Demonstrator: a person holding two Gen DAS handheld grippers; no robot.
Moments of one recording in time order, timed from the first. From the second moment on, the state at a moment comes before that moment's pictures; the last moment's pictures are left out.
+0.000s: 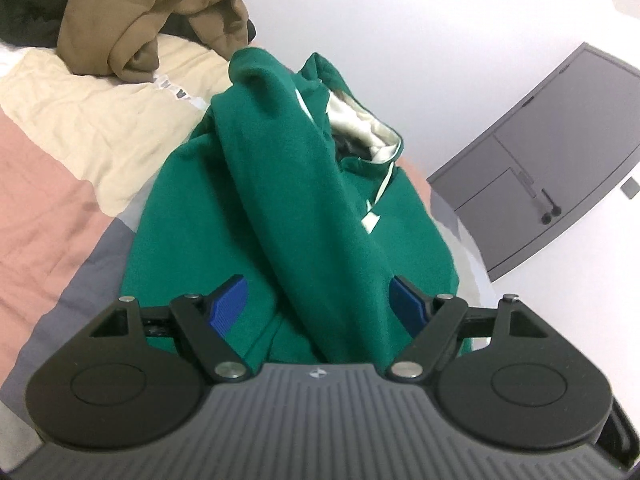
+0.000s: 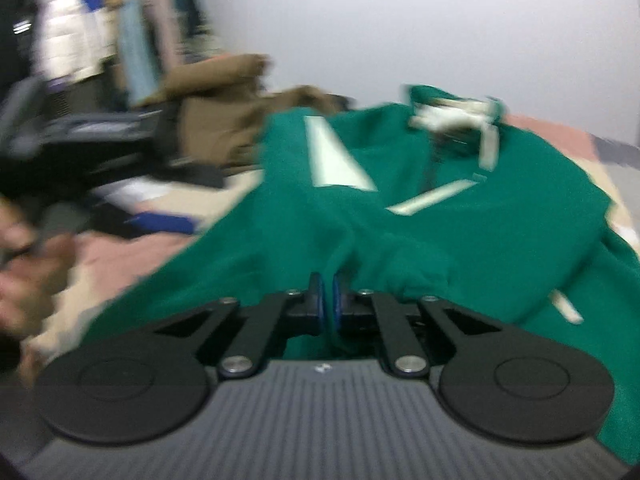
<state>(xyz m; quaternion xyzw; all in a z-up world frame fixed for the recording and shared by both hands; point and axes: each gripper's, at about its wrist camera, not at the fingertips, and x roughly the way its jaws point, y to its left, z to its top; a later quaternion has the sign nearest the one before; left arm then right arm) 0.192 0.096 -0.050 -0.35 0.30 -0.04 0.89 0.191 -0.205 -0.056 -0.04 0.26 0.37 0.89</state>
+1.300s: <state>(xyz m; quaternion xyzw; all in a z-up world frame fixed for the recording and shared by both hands) 0.329 0.155 -0.082 -0.42 0.24 -0.02 0.87 0.228 -0.264 -0.074 0.16 0.35 0.23 0.89</state>
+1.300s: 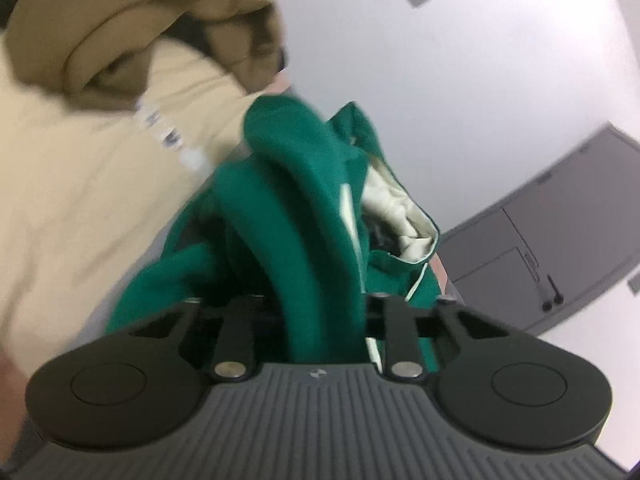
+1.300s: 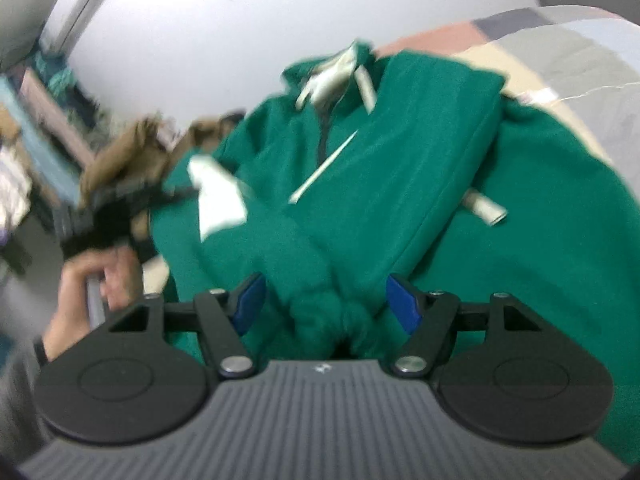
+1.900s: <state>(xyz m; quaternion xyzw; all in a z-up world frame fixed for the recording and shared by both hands) 0.332 0.244 -0.079 -0.37 0.24 0.09 0.89 0.256 -0.158 -0.041 0.01 0.31 0.31 0.90</state>
